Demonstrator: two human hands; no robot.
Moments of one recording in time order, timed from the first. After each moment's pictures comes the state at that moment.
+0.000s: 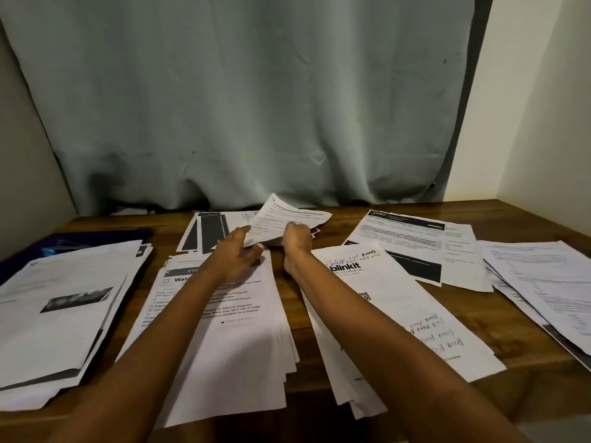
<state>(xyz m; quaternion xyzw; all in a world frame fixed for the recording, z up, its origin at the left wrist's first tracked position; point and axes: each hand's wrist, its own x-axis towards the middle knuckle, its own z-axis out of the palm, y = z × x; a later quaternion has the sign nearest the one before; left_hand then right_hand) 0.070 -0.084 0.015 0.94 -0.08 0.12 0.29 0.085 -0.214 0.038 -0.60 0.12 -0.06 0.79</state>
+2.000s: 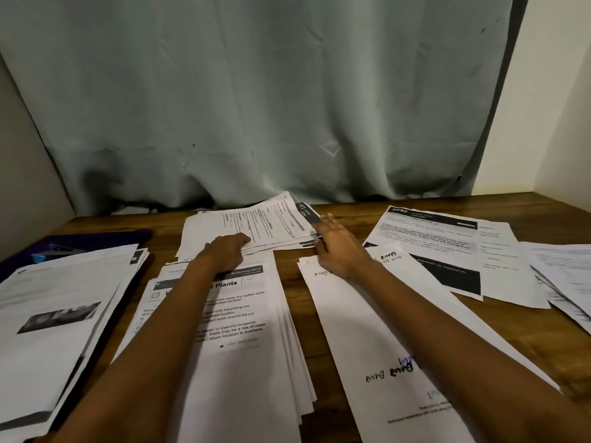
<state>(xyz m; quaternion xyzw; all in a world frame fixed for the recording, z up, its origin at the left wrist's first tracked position) 0.153 -0.048 0.001 0.99 -0.03 0.01 0.15 0.145 -0.300 -0.004 -0.95 -0.18 -0.18 0.20</state>
